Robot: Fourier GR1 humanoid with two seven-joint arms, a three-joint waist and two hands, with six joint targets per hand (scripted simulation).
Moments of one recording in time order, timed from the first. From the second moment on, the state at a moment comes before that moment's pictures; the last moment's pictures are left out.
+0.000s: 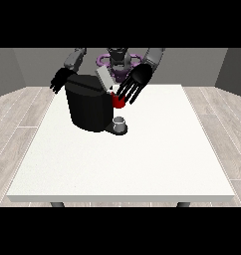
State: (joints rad) left arm -1.19 0.46 0.07 -0.61 -0.75 -0.19 -0.17; right arm -0.34 -0.04 -0.07 -1.37 -0.03 -0.18 -0.06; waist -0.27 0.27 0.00
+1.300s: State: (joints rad) left arm -0.83 0.19 0.31 -0.65 -0.42 -0.22 -0.22; right arm -0.12 -0.10 -0.09 -1.38 -0.06 -0.10 -0.07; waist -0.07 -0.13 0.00
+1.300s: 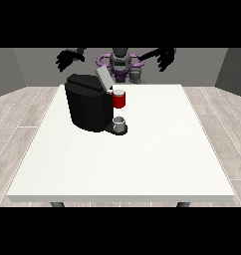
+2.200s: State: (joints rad) left arm -0.54 0.04 0.35 -0.81 -0.20 -0.30 -0.23; right arm -0.24 -0.18 -0.03 -1.47 -0.05 0.01 0.06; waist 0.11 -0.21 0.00
